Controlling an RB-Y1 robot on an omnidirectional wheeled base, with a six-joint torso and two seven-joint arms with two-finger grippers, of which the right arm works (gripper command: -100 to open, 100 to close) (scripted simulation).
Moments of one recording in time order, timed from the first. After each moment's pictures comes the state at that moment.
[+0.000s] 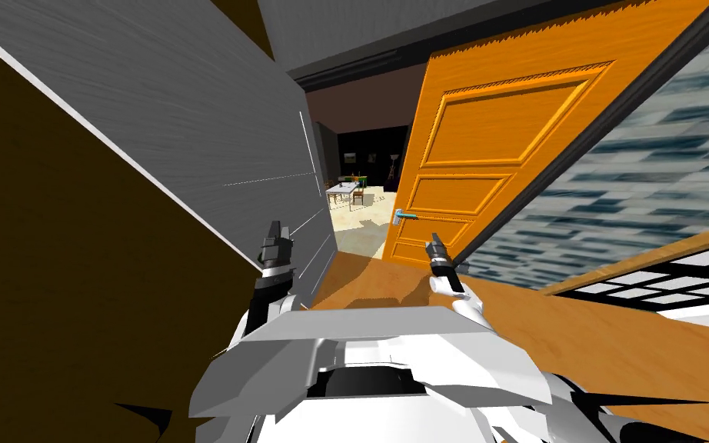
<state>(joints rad) 0.02 -0.37 -0.22 -1.16 -0.24 -0.55 -0.04</state>
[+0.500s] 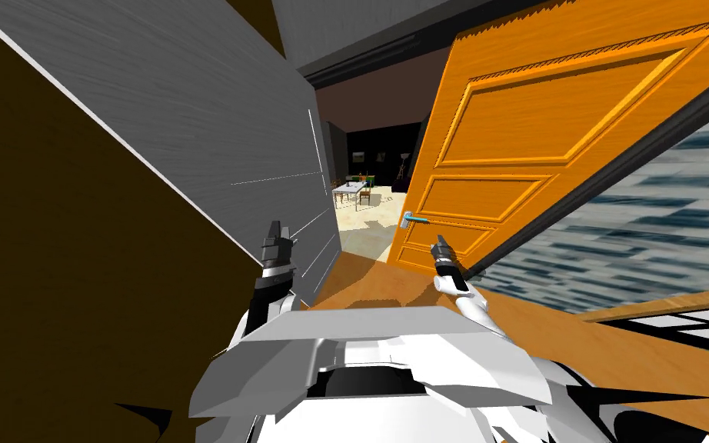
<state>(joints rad) -0.04 -0.41 -0.25 -1.02 -0.27 -0.54 -0.06</state>
